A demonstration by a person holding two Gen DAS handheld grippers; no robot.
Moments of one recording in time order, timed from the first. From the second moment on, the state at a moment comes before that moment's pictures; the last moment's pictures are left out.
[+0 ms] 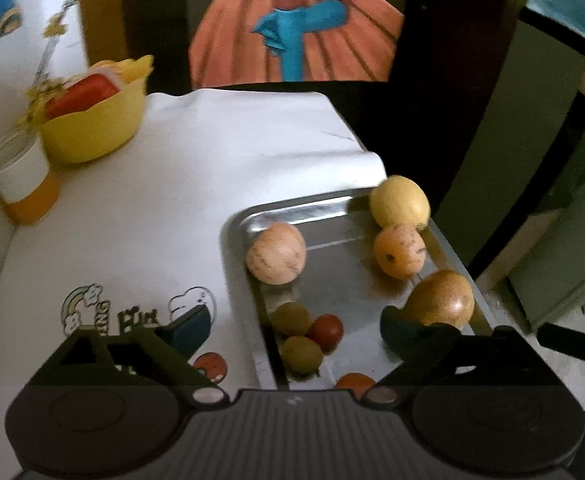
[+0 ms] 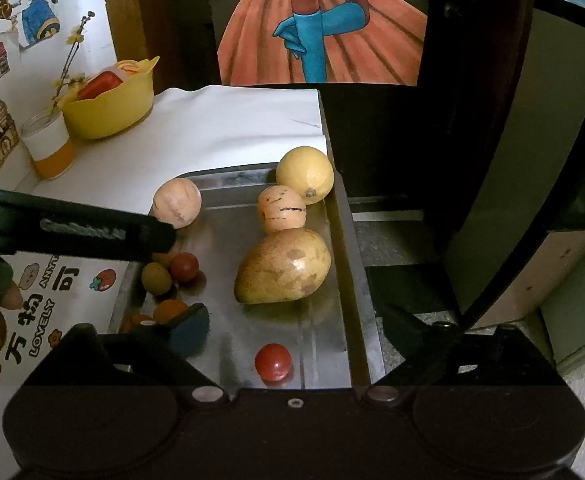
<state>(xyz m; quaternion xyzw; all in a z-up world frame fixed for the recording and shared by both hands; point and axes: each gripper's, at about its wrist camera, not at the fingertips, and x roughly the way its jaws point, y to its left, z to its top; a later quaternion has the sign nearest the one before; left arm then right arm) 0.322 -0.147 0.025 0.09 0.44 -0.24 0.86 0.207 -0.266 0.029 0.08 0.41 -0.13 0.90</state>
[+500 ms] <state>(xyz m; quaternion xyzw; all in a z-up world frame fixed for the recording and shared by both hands) 0.315 -0.097 0.018 0.01 0.43 -0.17 0.88 0.206 -0.265 0.028 0.06 0.42 -0.12 0.90</state>
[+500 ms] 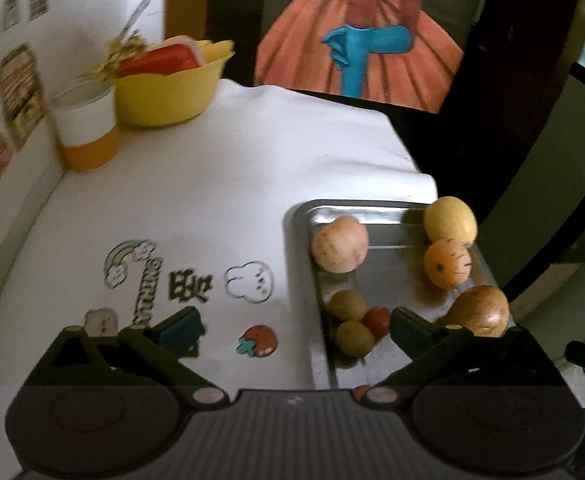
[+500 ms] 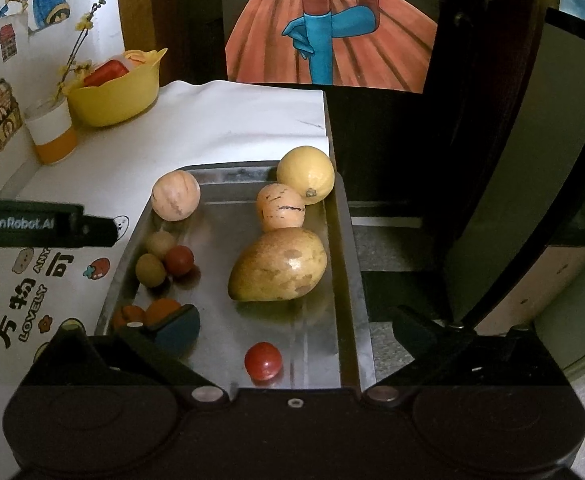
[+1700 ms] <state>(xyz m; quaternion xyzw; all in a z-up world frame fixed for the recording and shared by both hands) 0.238 -0.049 -0.005 0.01 0.33 -0.14 0.93 0.172 -0.239 0.019 0.05 0.31 -0.07 0.95</state>
